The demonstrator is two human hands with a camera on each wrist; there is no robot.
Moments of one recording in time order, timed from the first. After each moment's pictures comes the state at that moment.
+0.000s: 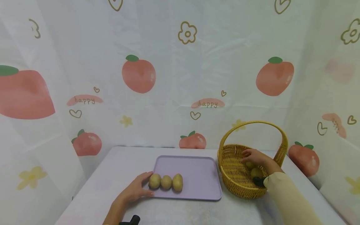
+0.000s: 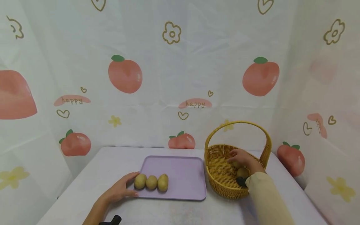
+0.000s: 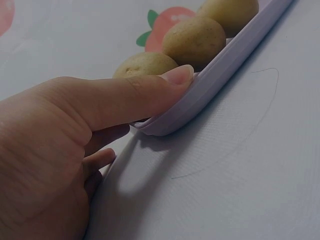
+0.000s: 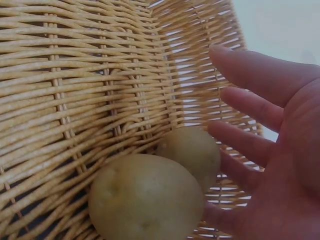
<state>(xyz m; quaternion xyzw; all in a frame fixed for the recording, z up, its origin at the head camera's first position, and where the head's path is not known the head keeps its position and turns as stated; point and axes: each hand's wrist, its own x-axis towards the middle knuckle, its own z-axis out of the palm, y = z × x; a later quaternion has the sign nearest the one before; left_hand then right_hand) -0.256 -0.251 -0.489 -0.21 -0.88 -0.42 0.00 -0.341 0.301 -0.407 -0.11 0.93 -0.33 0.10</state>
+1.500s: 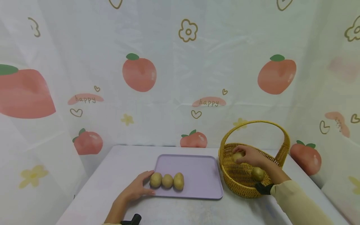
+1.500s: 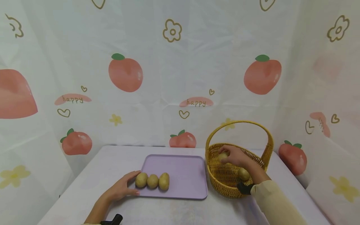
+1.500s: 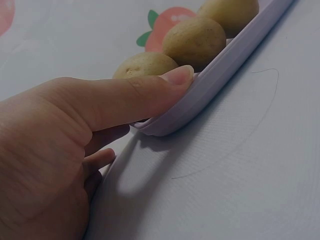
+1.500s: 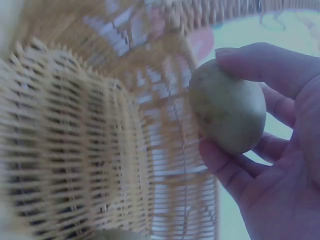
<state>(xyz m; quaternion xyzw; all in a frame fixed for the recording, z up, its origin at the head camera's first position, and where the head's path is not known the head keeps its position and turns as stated) -0.258 -0.250 -0.490 -0.20 -0.89 -0.42 0.00 -0.318 0.262 -0.386 -0.21 0.91 -0.35 0.02</state>
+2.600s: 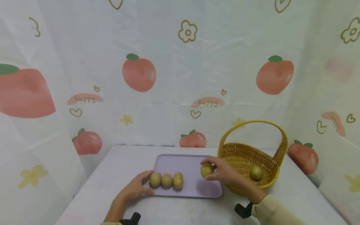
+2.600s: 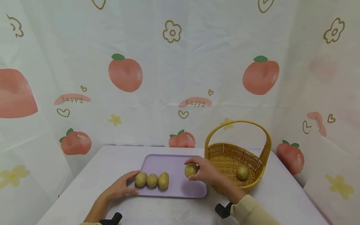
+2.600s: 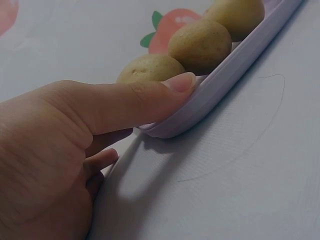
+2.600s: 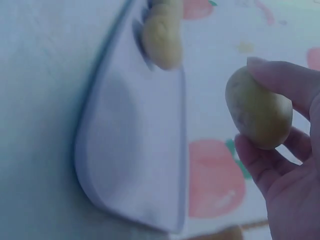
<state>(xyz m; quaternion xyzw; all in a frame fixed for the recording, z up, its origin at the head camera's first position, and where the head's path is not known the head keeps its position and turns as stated) -0.257 -0.252 -0.487 -0.18 -0.89 -0.42 -0.01 -0.269 0.151 -0.405 -0.36 0.85 -0.39 -0.02</state>
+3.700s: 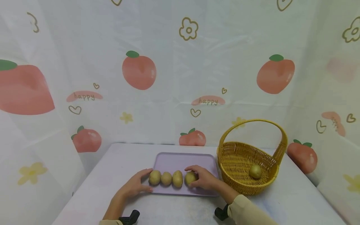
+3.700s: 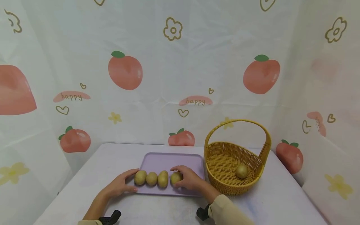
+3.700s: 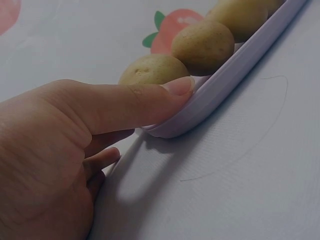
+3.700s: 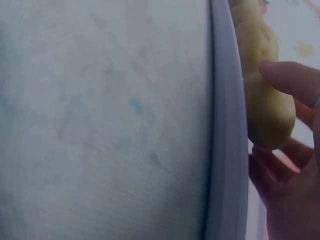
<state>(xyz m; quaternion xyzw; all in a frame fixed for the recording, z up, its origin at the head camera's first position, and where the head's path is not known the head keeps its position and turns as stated) -0.260 -0.255 -0.489 -0.20 -0.89 -0.41 0.00 -0.287 0.093 -0.471 -0.33 0.86 -0.39 0.05</state>
